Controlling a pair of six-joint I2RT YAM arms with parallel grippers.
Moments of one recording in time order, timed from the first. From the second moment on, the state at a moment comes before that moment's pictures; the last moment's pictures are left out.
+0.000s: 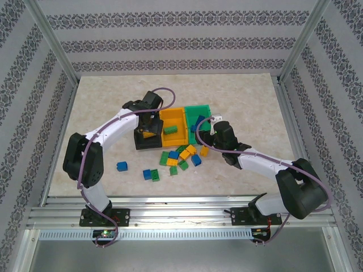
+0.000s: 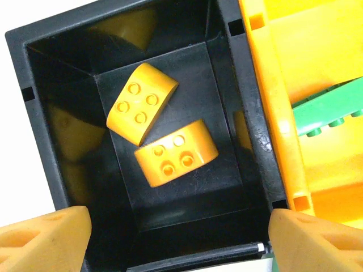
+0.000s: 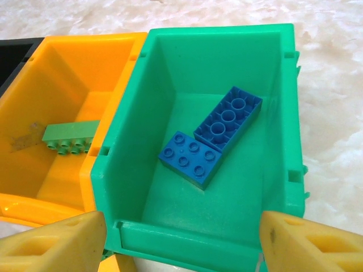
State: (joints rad) left arm -0.44 1.75 1.40 -0.85 -0.19 -0.28; right arm 0.53 1.38 0.61 0.20 0.05 0.32
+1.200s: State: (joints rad) left arm -0.35 1.53 1.25 -0.91 -0.02 -0.16; right arm 0.61 1.49 0.65 -0.10 0.04 0.57
